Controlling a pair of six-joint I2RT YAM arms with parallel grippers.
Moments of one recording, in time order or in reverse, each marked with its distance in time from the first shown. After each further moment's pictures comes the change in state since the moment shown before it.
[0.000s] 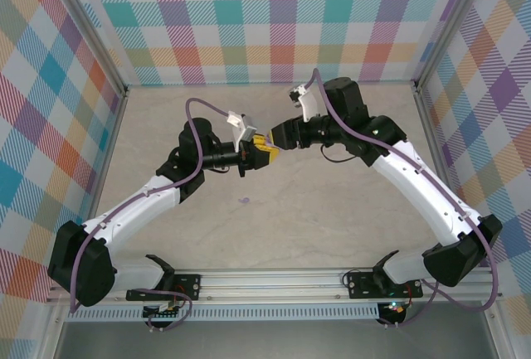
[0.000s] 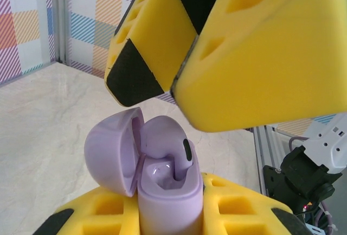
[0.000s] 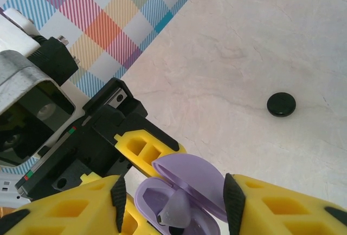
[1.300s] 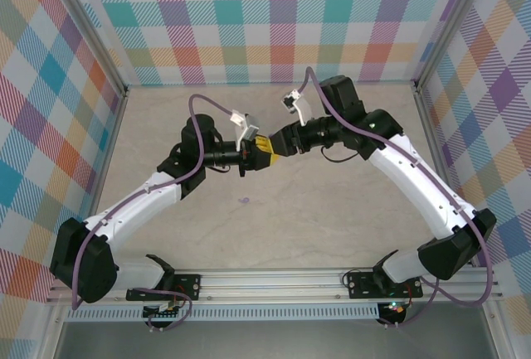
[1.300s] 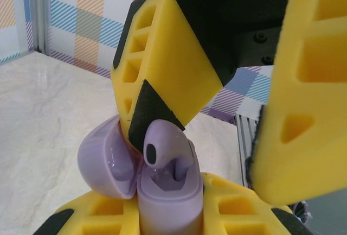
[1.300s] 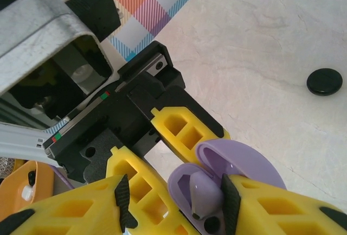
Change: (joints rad) left arm 0.000 0.027 0.046 -0.060 0.072 -0.008; right arm -0.002 0.050 0.066 -0.127 -0.156 -0.079
